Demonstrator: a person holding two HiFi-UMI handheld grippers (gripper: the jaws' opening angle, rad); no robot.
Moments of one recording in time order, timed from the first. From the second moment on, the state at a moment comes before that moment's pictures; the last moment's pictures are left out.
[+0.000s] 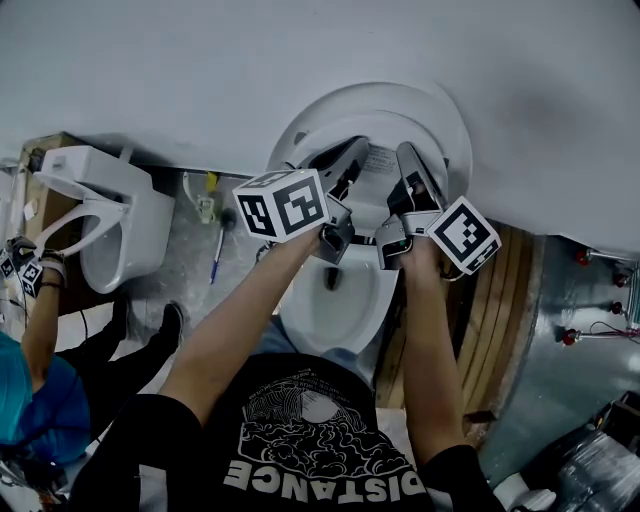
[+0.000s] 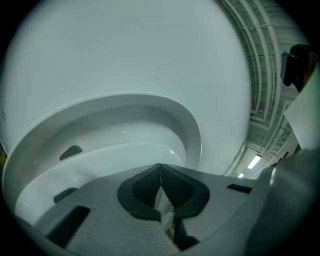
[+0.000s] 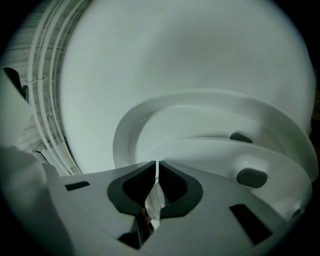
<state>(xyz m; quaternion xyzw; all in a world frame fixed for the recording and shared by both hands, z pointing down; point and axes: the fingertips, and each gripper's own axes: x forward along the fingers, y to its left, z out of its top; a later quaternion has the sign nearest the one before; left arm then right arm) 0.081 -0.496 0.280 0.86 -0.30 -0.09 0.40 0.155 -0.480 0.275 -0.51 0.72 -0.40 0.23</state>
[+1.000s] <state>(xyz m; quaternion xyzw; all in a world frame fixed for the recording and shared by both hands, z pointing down) 0.083 -0.439 0.279 0.89 -0.35 0.00 0.30 0.140 -0.420 0.273 -0.54 0.78 -0.31 0.07</state>
